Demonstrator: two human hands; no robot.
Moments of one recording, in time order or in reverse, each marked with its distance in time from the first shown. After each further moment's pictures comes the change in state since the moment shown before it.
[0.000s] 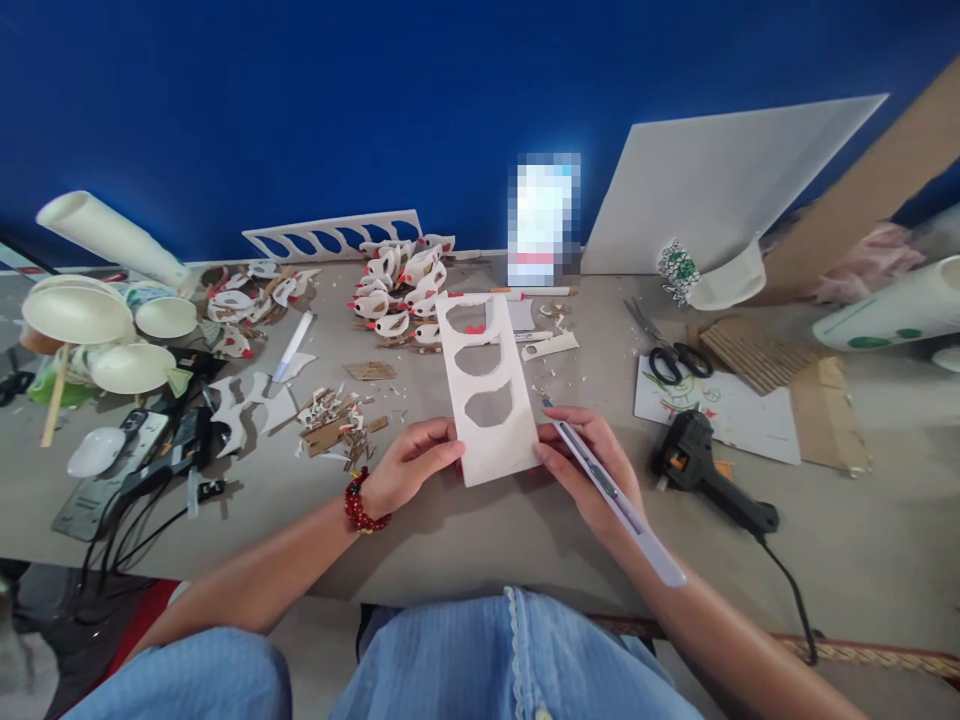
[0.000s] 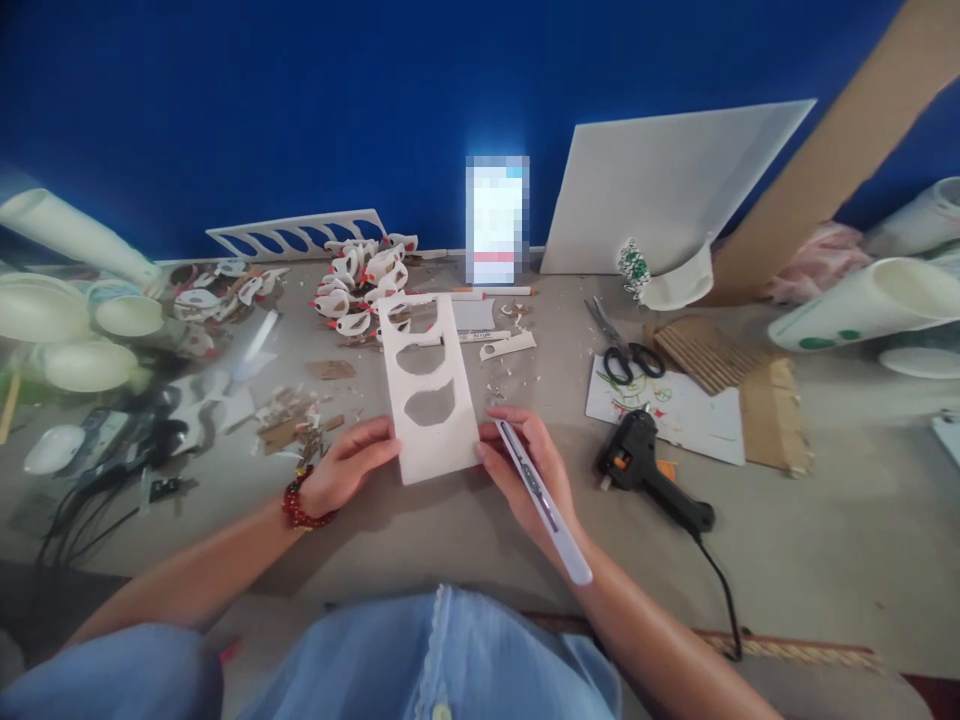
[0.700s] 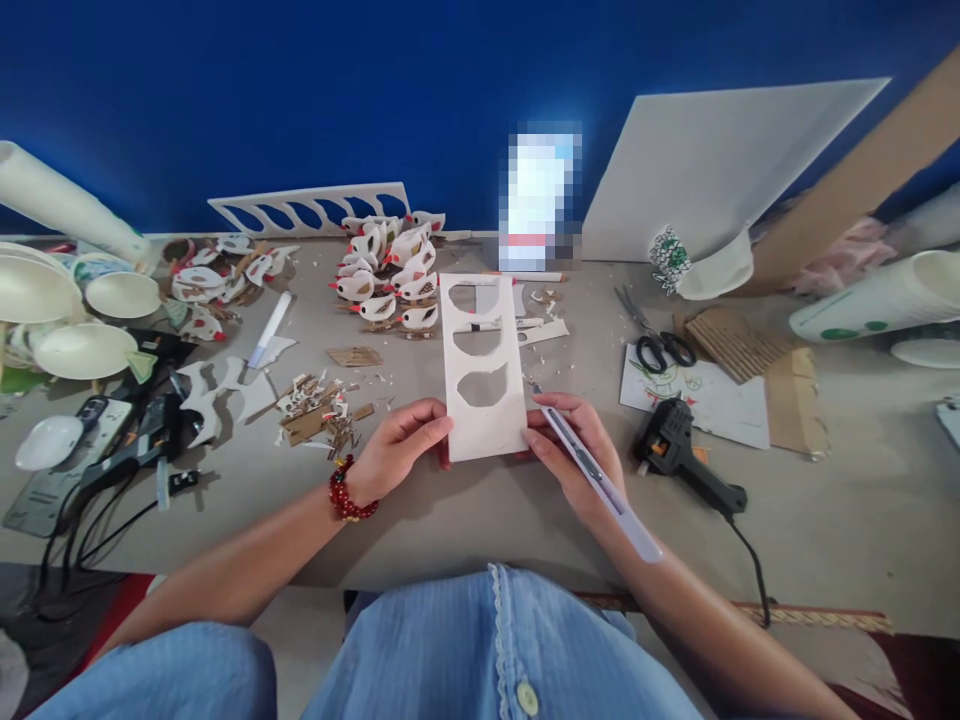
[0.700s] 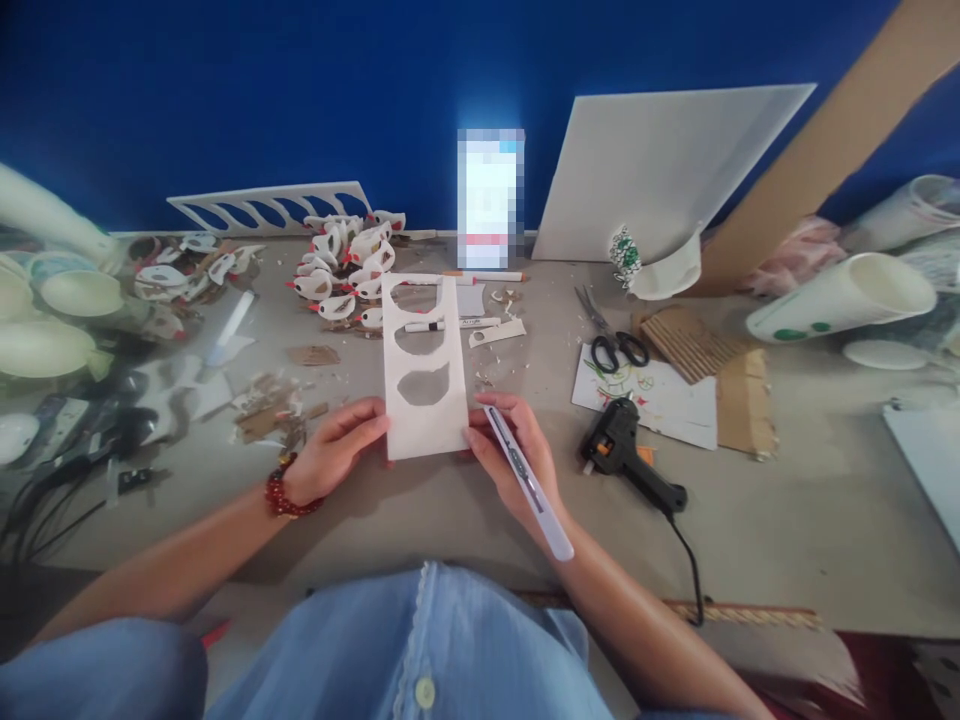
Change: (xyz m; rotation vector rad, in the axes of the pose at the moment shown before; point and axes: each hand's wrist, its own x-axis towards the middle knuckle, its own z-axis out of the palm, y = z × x) left_hand 0.002 -0.002 0.003 -0.146 0.025 -0.041; right_hand 0.001 -0.004 0.001 0.039 -0.013 0.024
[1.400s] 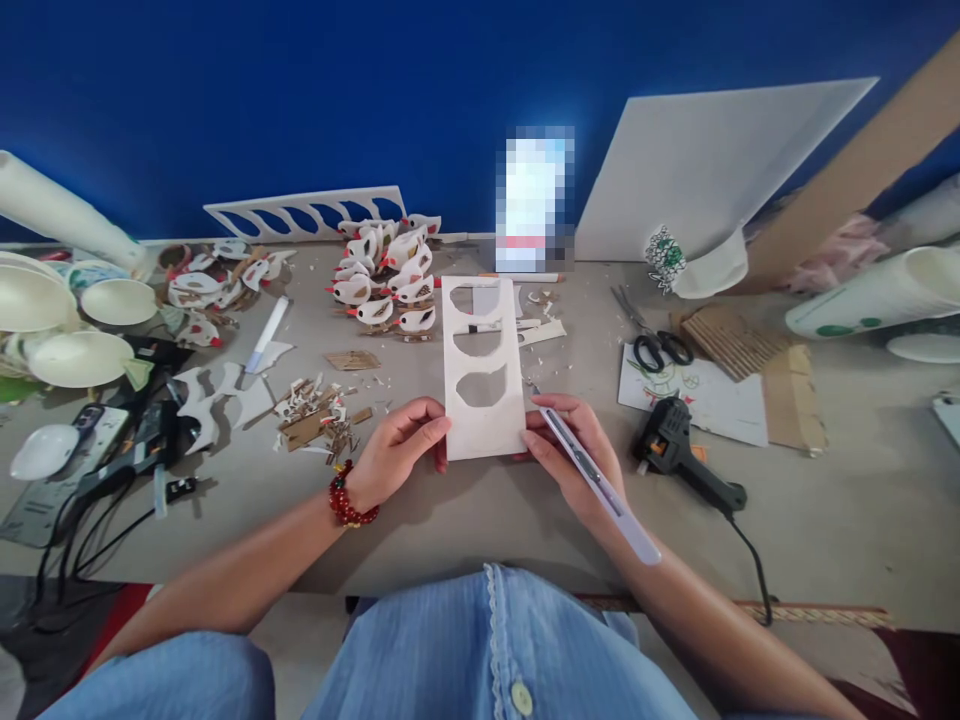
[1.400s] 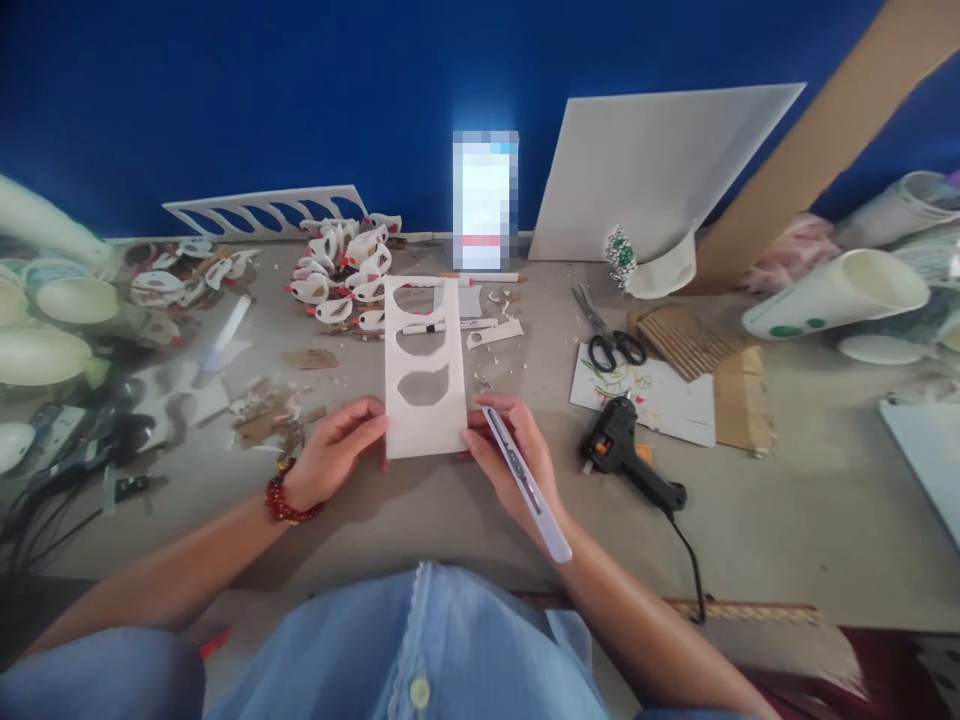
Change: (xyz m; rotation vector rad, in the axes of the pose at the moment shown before) left_hand 0.002 -0.004 0.002 0.000 0.070 0.013; right_hand 0.001 -0.002 0.001 0.037 0.000 -0.011
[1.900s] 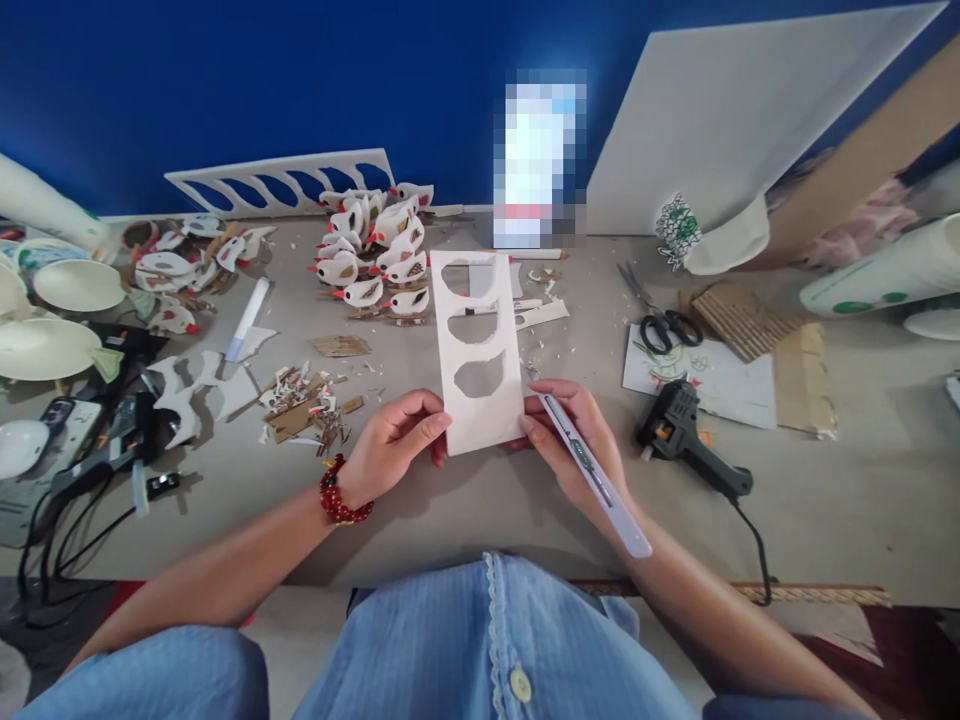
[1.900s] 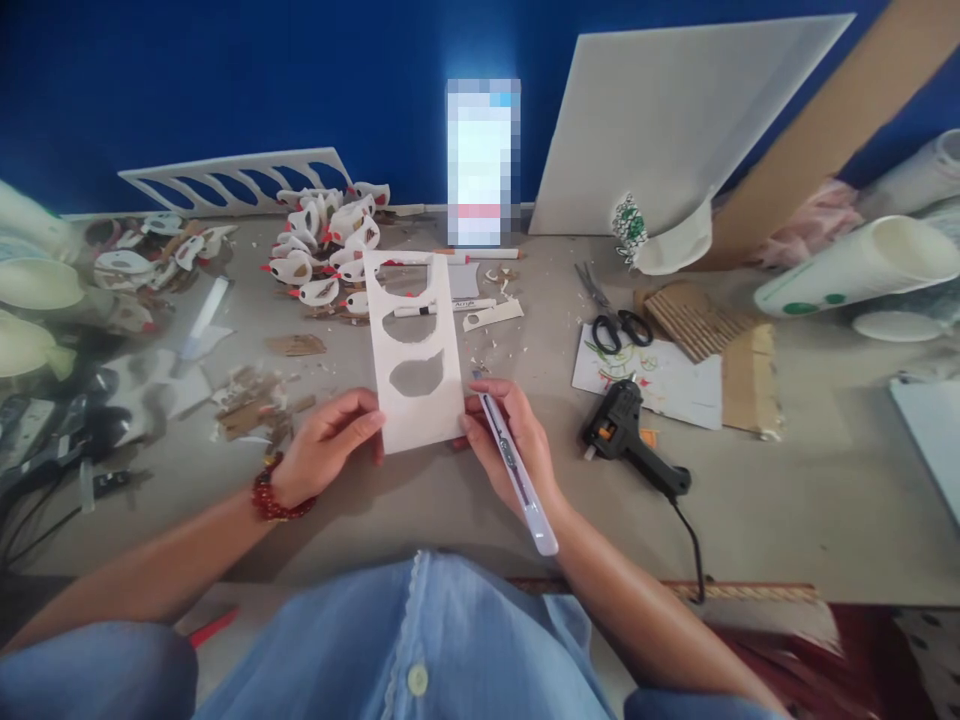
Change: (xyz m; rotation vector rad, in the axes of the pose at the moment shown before) left_hand -0.002 0.008 0.002 0.130 -0.030 0.034; right_hand 0.002 0.005 0.001 -0.032 -0.005 0.043
